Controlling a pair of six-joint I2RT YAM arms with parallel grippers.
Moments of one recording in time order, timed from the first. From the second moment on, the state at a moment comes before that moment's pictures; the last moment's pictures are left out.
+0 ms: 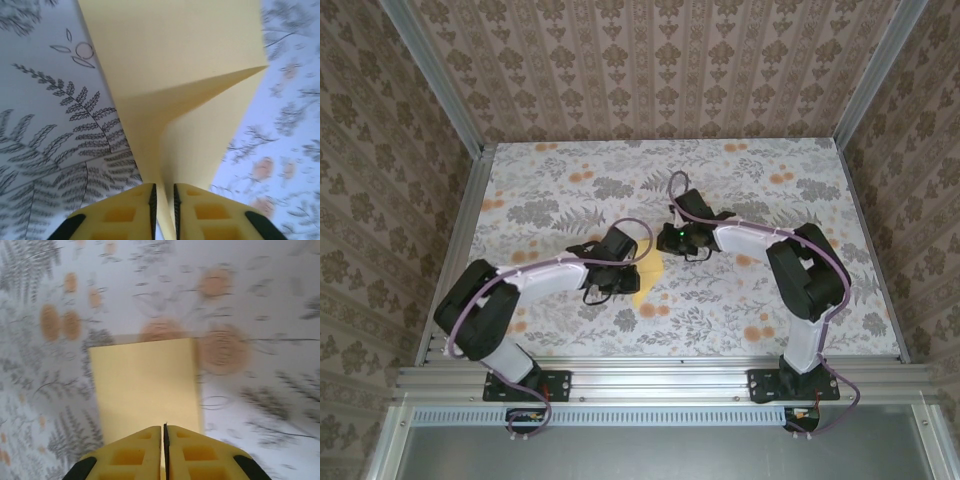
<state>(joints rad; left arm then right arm) -0.78 1.55 0.84 -0.40 0.15 -0.68 0.53 1.87 1.17 -0.26 -0.30 0.67</state>
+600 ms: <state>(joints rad) -0.73 1.22 0.68 -0.42 0.11 -0.75 0.55 2.05 1.34 -0.41 -0.23 0.72</state>
